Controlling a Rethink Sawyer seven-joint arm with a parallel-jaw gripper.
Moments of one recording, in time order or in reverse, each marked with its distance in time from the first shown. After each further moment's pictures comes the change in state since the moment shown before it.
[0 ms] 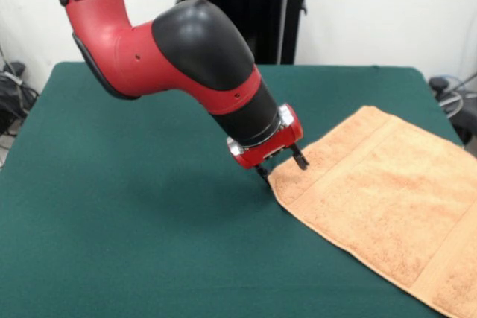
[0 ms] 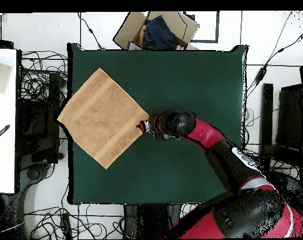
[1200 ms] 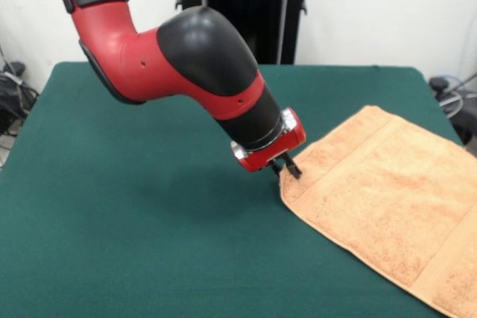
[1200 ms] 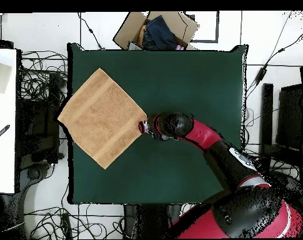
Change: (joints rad) arm 0.001 0.028 0.000 -0.002 0.001 -0.021 0.000
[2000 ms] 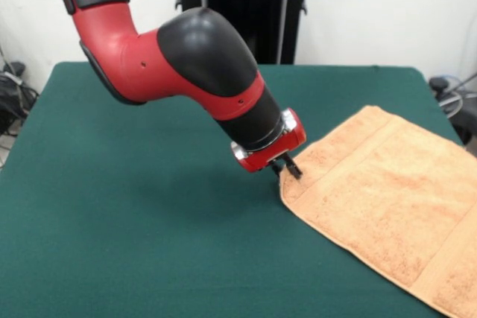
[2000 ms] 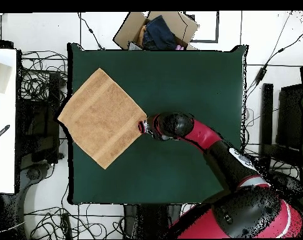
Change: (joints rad) arm -0.001 0.000 0.000 0.001 0.003 -0.001 0.000
